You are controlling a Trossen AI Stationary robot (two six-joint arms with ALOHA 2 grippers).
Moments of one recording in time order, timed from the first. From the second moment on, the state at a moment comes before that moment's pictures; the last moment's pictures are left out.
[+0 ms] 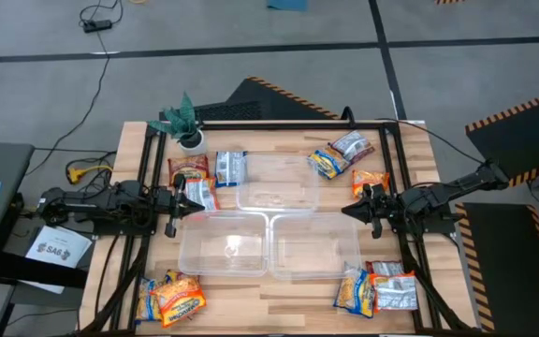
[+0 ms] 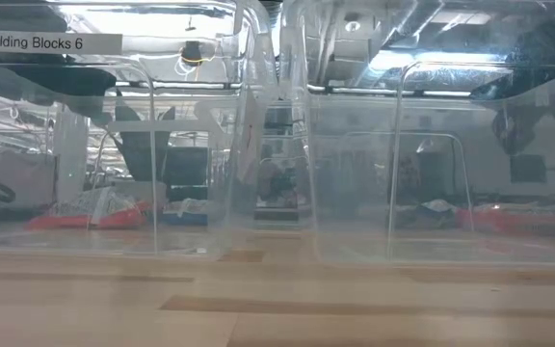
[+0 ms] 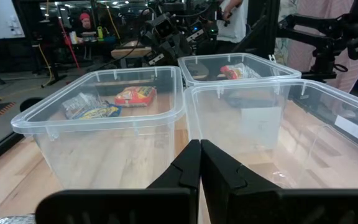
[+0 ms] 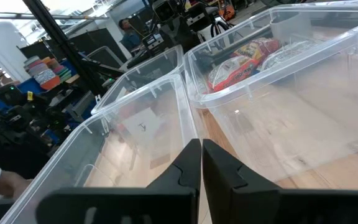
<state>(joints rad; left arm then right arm) -0.05 0.01 0.01 0.02 -0.01 0.05 0.33 0.17 0.01 0.06 0.34 0.52</state>
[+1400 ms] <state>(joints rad) -0.05 0.01 0.01 0.02 -0.01 0.05 0.33 0.17 0.01 0.06 0.34 0.52</state>
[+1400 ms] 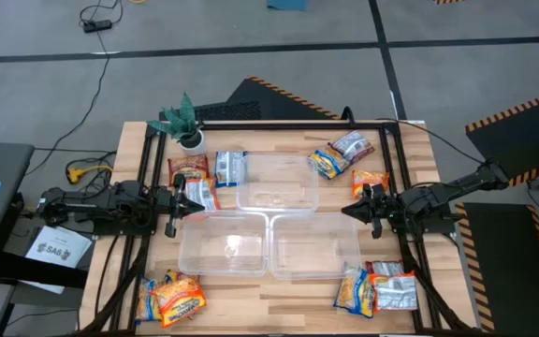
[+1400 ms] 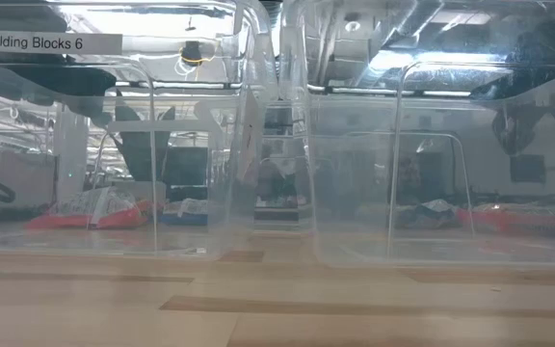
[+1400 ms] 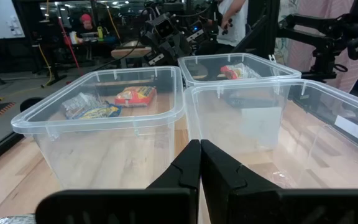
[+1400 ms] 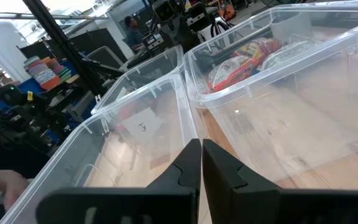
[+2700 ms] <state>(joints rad) 0.07 0.66 0.62 -0.53 -0.48 -0.40 0.33 0.17 0.01 0.06 0.34 0.52</state>
